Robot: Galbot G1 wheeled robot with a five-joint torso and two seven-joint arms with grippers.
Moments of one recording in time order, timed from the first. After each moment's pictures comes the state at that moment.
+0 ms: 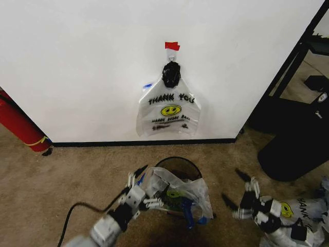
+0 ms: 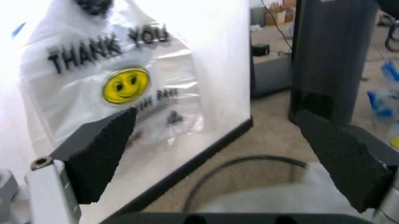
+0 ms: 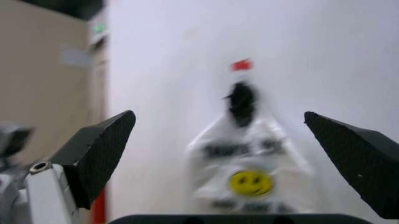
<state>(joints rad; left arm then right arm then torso) 1.35 -0.69 -0.09 -2.23 -0.37 -0.14 -0.06 -1.51 1.21 0.64 1.78 0.95 0.66 -0.98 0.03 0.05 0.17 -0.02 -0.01</state>
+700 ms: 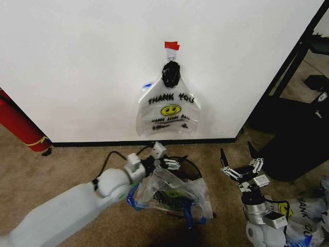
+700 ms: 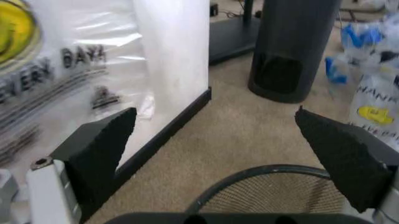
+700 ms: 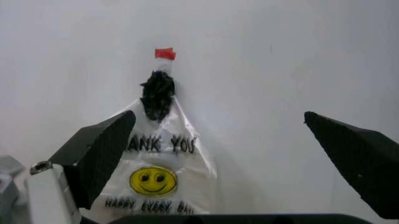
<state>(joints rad) 0.50 -0.85 0.54 -1.74 -0.68 0.01 0.08 -1.48 1.36 0.63 1.85 0.41 0.76 -0.42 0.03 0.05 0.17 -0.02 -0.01</state>
